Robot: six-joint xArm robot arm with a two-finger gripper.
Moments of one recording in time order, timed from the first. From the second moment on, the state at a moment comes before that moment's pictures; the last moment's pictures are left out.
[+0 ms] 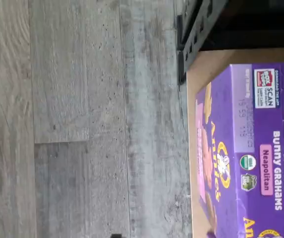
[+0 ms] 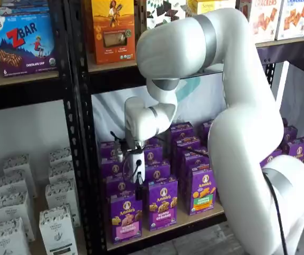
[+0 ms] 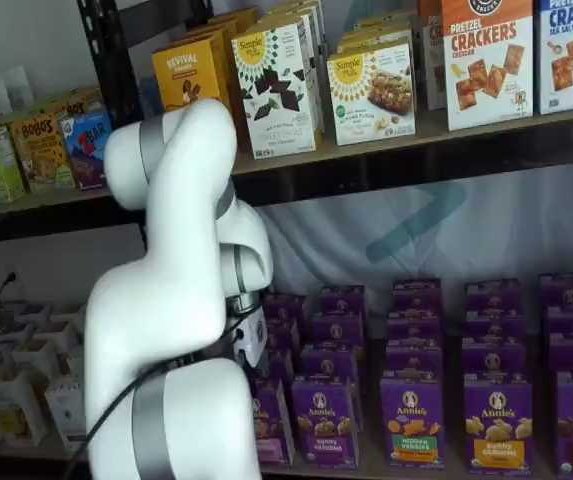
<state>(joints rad) 0.36 0.72 -1.23 0.04 0.52 -1.24</state>
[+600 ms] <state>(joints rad) 0.37 0.73 -1.21 0.03 0.49 -1.22</state>
